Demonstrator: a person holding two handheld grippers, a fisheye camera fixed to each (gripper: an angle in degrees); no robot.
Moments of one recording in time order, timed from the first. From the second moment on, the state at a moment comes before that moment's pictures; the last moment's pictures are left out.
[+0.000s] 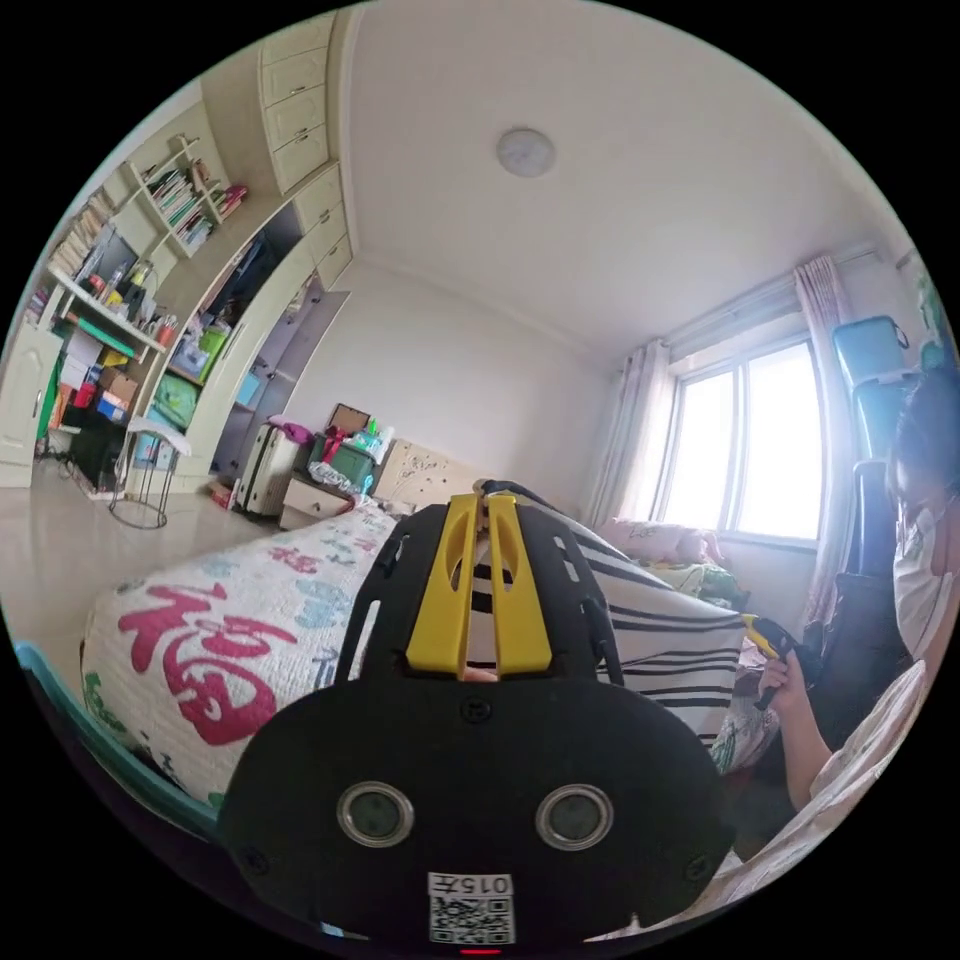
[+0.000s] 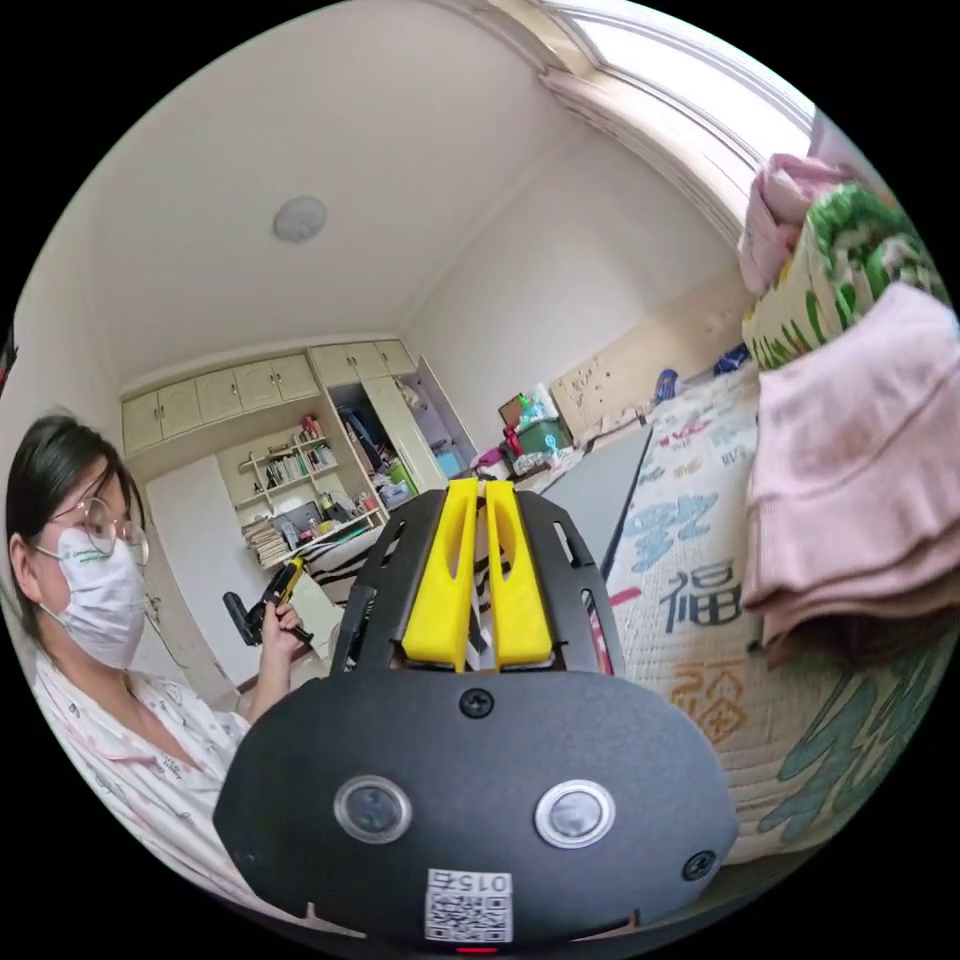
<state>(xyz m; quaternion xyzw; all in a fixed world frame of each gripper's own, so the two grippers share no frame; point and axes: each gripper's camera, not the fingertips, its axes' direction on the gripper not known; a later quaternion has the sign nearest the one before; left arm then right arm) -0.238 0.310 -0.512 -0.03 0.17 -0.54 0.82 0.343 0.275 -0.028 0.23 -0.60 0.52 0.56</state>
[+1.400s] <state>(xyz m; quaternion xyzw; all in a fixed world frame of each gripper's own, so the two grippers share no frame) -0.091 0.202 -0.080 -0.38 0.28 -0.43 0.77 -0.135 -0.142 0.136 -0.09 -0.50 0.29 0.81</state>
